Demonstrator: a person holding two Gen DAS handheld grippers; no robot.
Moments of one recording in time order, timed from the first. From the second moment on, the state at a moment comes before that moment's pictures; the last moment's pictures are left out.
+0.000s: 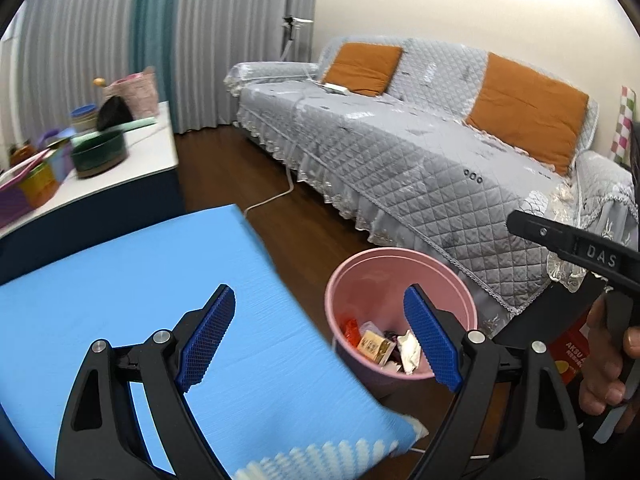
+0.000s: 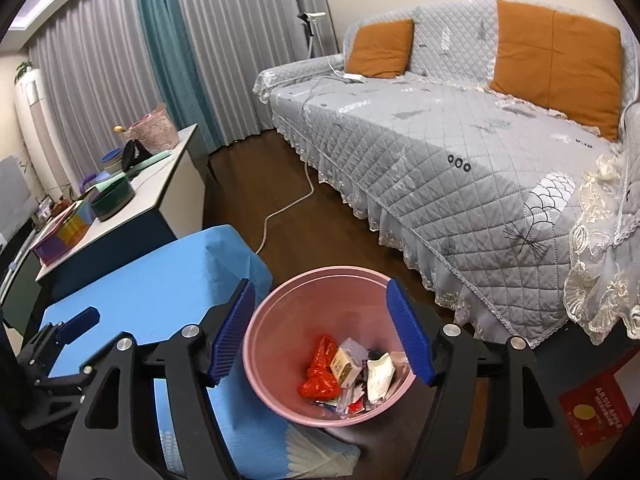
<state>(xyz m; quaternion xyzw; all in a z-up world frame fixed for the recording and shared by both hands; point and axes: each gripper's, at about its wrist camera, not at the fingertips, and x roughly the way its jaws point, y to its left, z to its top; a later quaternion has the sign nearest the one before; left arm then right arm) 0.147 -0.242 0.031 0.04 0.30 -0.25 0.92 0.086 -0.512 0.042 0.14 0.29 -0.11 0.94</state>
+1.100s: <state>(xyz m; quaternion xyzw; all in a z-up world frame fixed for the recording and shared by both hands) 0.007 0.000 0.012 -0.04 0.33 0.02 0.94 -0.011 -0.251 0.020 0.01 0.29 -0.01 0.96</state>
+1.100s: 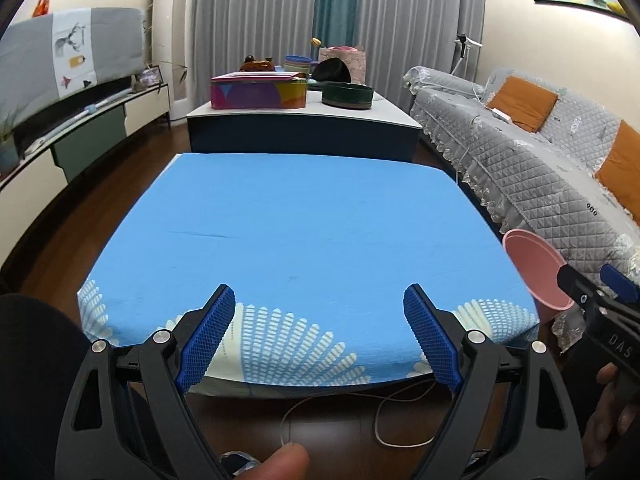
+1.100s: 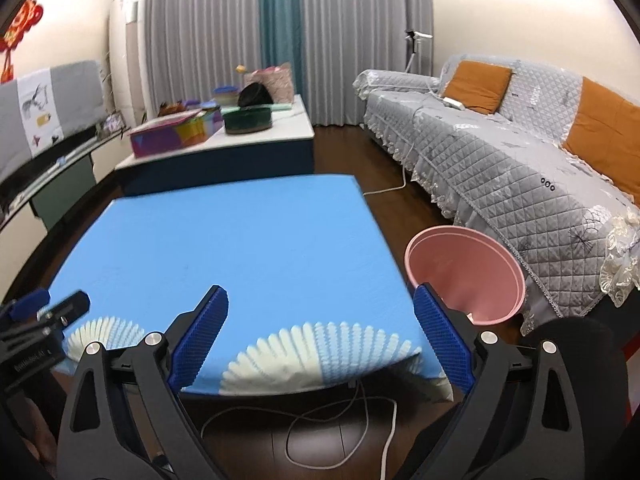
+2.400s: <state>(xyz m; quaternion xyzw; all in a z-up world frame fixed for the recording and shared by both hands) 0.011 -0.010 0.002 -0.04 0.33 0.00 0.94 -0.006 -0.255 0.010 0.00 0.31 -0.04 0.95</state>
